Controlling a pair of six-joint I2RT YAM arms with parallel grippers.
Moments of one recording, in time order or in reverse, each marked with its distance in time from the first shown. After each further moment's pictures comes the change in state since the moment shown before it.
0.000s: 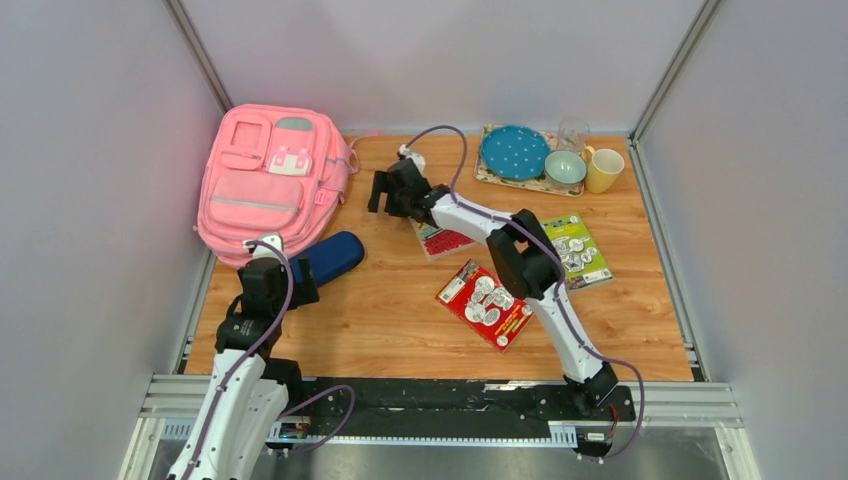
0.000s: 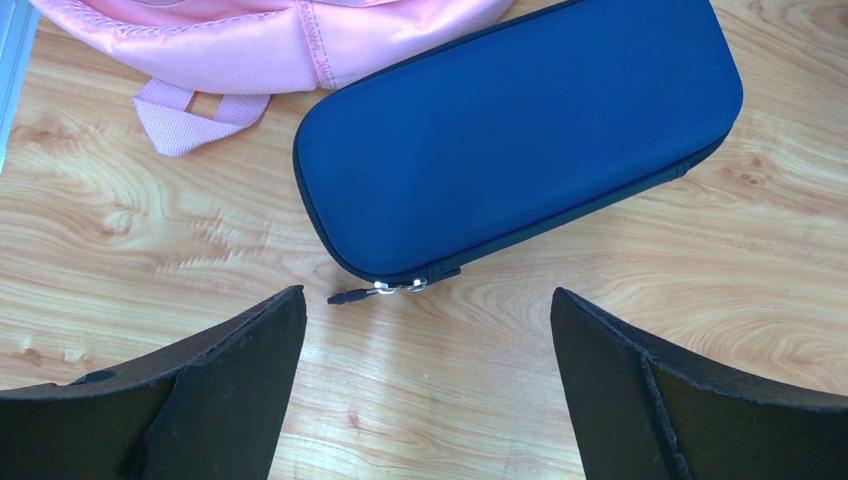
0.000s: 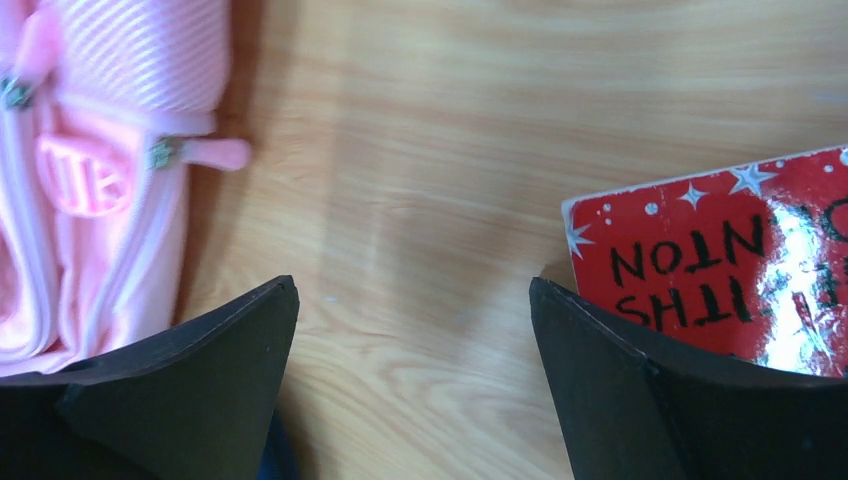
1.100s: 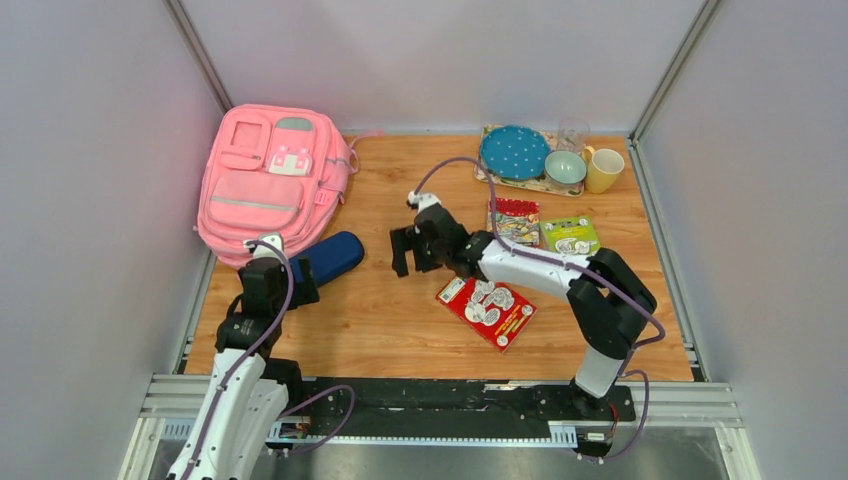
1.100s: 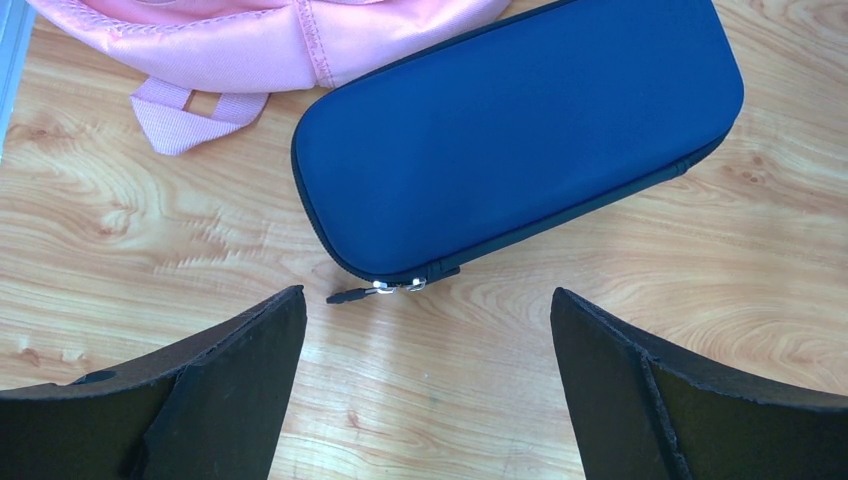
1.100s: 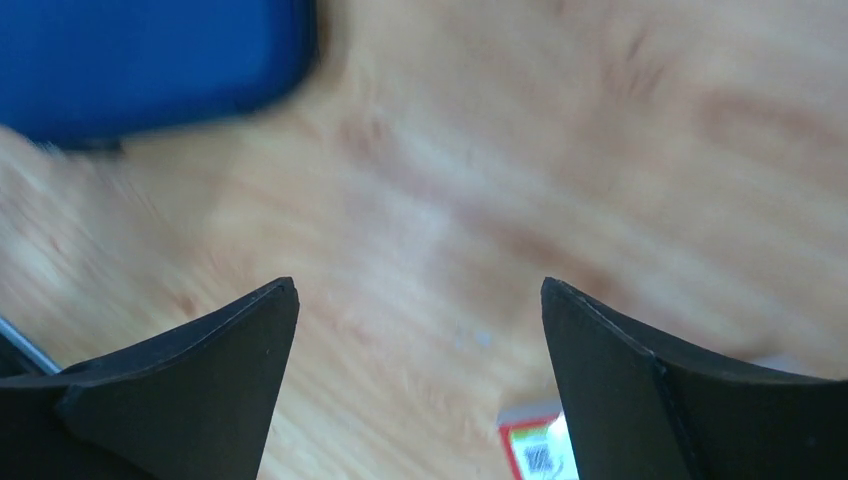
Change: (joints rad) left arm 0.000 0.006 0.000 0.000 0.003 0.000; right arm 0.098 -0.731 -0.802 0.040 -0.014 -0.237
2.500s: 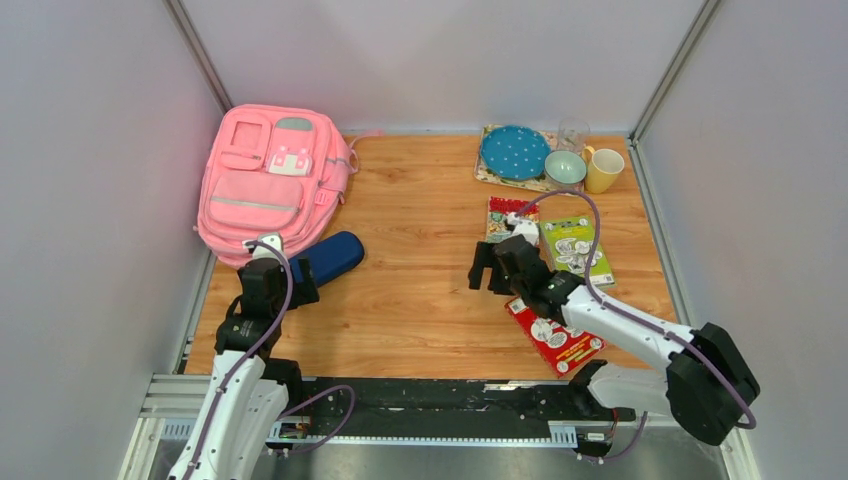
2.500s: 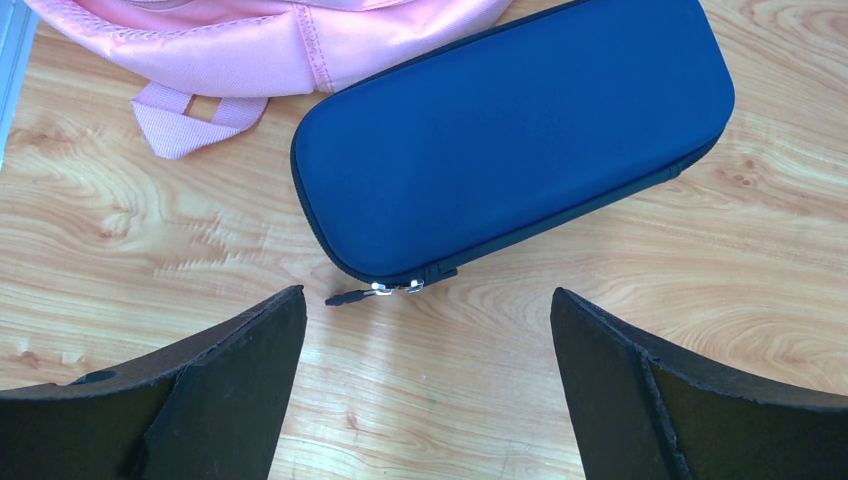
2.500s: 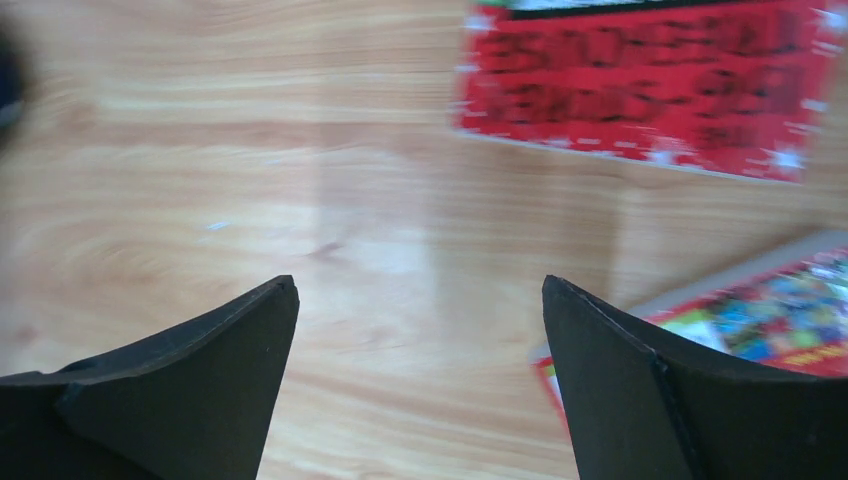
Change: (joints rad) left arm 0.000 -0.014 0.000 0.000 0.002 0.000; right arm -0.171 -0.543 -0.597 -0.081 0.201 0.205
